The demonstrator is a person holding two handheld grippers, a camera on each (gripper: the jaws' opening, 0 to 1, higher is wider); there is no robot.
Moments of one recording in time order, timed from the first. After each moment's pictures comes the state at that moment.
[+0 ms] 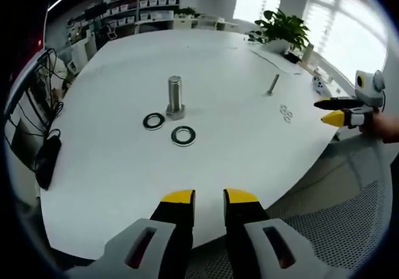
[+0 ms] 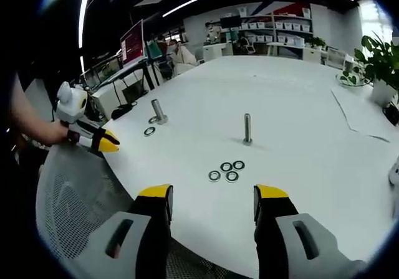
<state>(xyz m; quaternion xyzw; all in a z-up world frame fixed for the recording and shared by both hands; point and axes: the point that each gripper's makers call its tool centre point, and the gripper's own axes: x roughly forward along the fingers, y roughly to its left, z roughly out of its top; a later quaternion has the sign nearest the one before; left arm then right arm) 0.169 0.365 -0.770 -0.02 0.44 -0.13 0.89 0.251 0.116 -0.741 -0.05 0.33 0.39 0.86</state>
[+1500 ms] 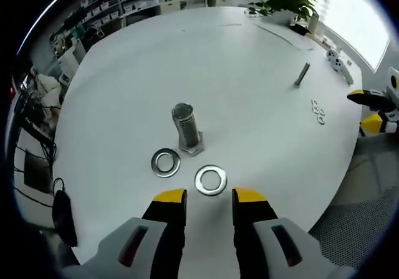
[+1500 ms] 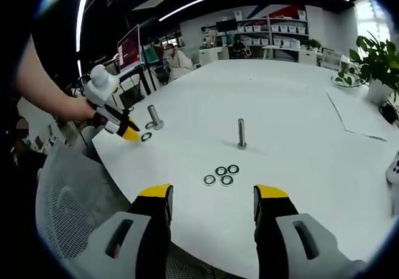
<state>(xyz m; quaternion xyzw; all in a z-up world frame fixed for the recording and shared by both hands) 0.254 0.384 -0.783 0.07 0.51 -0.13 0.85 0.257 0.112 -0.735 -0.04 0.32 0.38 0.87</state>
